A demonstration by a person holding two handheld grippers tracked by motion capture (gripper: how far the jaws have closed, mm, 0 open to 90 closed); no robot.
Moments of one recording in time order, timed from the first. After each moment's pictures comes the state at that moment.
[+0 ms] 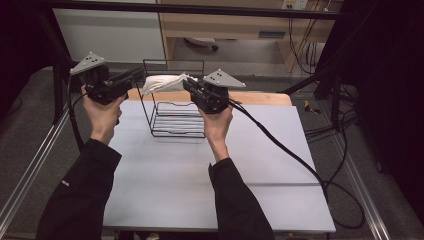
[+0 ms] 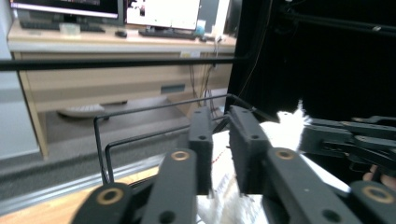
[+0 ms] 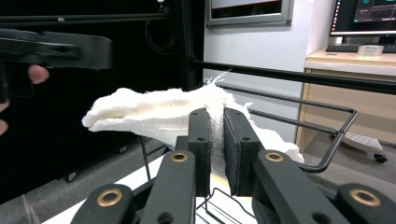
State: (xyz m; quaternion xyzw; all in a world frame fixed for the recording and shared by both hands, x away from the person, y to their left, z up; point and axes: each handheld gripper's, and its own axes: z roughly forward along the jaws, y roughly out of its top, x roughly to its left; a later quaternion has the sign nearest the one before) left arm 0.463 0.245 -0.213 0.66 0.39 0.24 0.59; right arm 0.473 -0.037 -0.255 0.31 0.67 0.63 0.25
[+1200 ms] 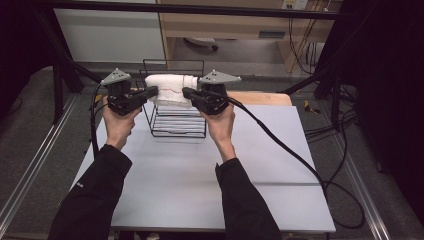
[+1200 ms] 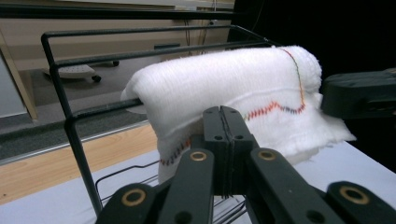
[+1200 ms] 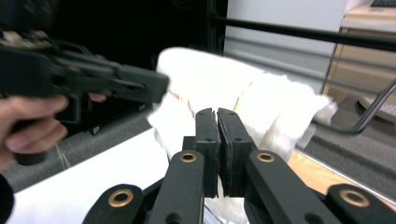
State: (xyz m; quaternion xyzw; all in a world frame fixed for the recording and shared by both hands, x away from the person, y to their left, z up) left arm 0.475 0.227 -0.264 0.70 0.40 0.21 0.55; right arm 0.480 -0.037 -0.260 0.30 0.74 0.58 0.19
